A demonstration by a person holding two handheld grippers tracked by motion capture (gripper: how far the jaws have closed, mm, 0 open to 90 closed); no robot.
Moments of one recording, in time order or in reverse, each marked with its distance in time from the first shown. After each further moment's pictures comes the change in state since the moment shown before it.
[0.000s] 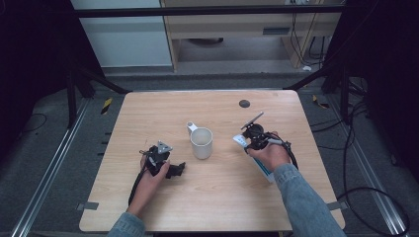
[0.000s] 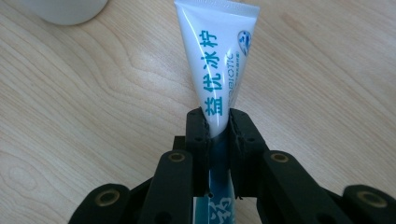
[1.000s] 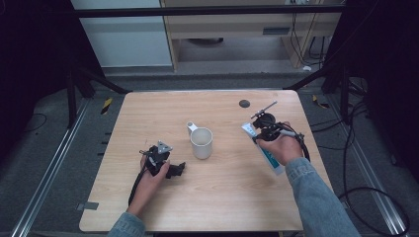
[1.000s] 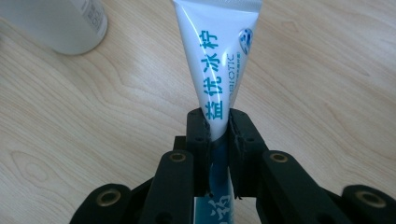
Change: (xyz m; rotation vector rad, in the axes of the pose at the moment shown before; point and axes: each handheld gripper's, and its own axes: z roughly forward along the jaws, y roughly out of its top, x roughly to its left) left arm 0.000 0.000 0.000 0.000 0.000 0.000; right arm -0.017 0.005 -0.049 -0.074 -0.039 0.011
